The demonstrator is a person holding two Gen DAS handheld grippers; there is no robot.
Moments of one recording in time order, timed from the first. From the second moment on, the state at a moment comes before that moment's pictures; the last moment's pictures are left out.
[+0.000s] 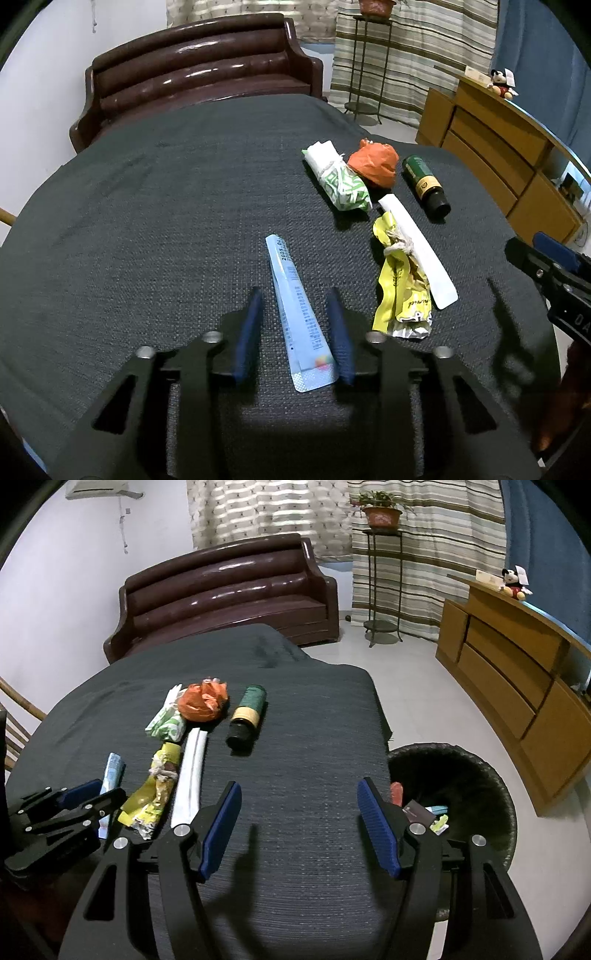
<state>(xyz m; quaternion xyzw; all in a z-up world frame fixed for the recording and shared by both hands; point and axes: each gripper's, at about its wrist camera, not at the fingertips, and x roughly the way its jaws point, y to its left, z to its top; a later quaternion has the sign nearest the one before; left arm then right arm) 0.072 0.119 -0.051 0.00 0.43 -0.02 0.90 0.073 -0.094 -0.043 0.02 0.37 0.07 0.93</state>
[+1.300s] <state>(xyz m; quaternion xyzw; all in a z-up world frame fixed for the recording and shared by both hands) 0.062 0.170 -0.047 -0.01 0.41 -0.02 0.91 0.091 -0.011 -0.056 -0.05 0.42 0.13 0.90</state>
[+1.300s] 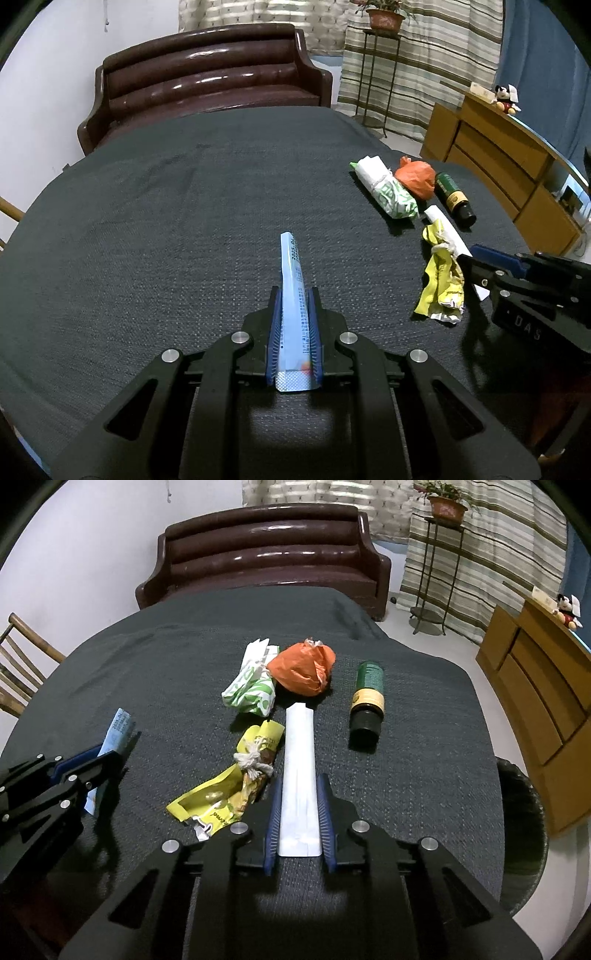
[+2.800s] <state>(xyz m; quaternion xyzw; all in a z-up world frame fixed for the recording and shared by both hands) 0.045 0.005 -0.001 0.02 0.32 -0.14 0.94 0.045 -0.174 -0.021 0.01 0.34 -0.02 0.94</state>
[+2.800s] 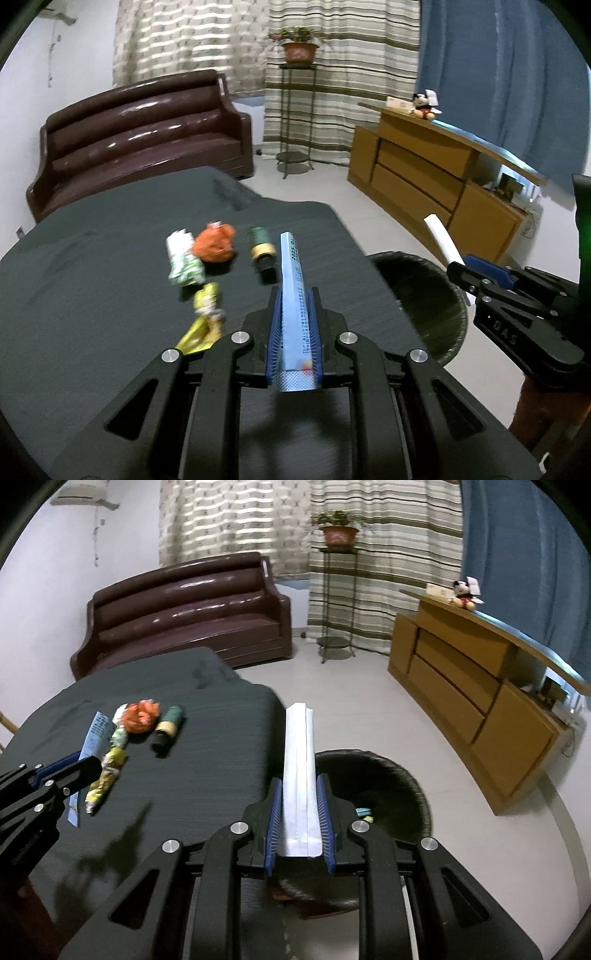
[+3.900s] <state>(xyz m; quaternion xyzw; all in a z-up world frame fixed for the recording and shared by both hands) 0.114 -0.129 -0.030 0.08 0.33 -0.20 0.92 0.068 -0.246 -0.049 0.06 0.34 -0.08 0.94</state>
